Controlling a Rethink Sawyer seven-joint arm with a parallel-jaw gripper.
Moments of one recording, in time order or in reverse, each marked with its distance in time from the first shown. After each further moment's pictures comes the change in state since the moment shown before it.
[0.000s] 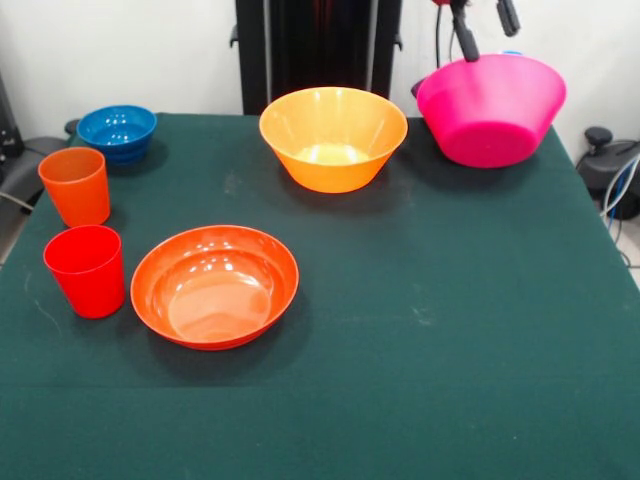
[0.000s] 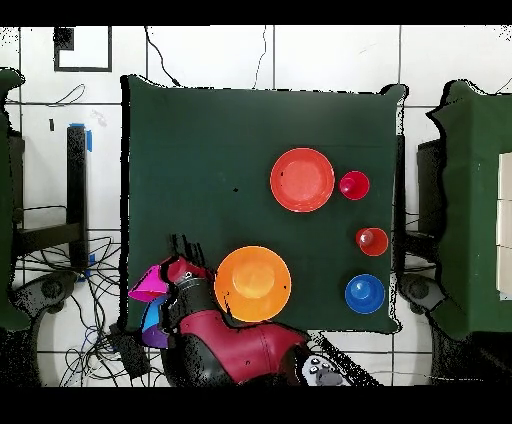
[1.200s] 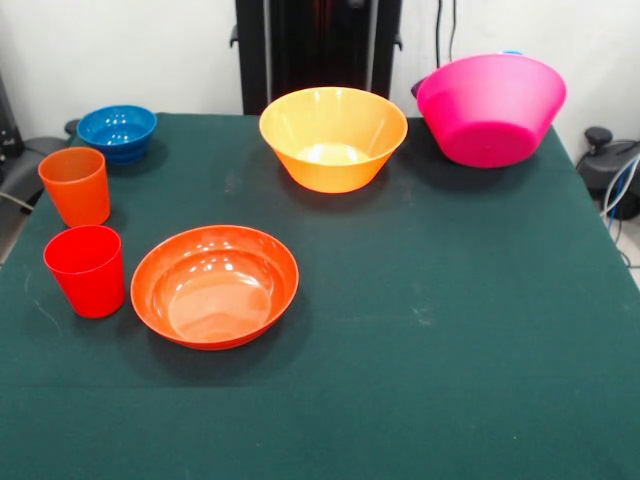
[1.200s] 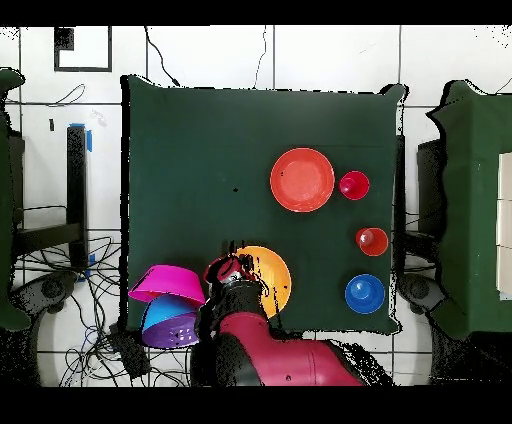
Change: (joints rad) arm -0.225 -0.459 0.137 0.045 0.080 0.590 0.000
